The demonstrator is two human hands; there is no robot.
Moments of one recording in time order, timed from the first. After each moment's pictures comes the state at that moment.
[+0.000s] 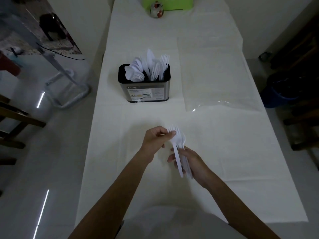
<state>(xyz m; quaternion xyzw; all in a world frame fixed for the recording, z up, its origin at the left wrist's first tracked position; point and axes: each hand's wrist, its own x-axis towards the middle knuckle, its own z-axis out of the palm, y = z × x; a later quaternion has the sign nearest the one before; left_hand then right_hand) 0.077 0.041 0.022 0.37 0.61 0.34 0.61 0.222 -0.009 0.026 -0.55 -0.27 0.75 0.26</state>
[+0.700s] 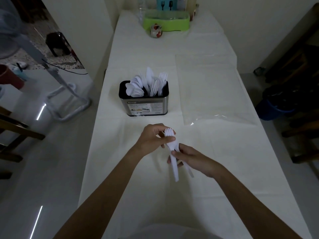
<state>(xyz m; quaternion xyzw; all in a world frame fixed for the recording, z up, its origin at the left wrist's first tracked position) 0.062 0.079 0.062 0.59 0.50 0.32 0.55 0.238 0.038 0.064 -0.48 -0.51 0.70 0.13</state>
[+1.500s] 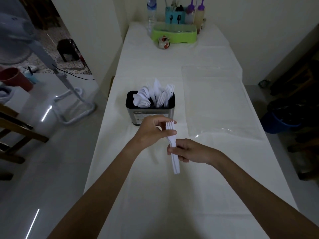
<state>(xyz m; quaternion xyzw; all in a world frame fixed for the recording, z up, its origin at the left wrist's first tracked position) 0.048 0.117 0.098 0.61 0.51 0.35 0.49 0.222 0.099 0.088 -0.46 -0.63 0.63 0.04</state>
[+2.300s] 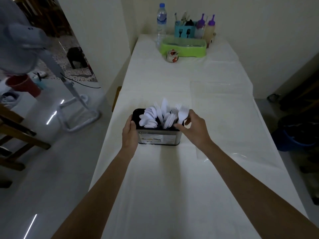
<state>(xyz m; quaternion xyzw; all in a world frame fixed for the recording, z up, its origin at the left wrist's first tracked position) -0.017 0.198 0.030 0.34 0.65 0.54 0.41 0.197 0.228 0.060 -0.58 -0.69 0.28 0.33</state>
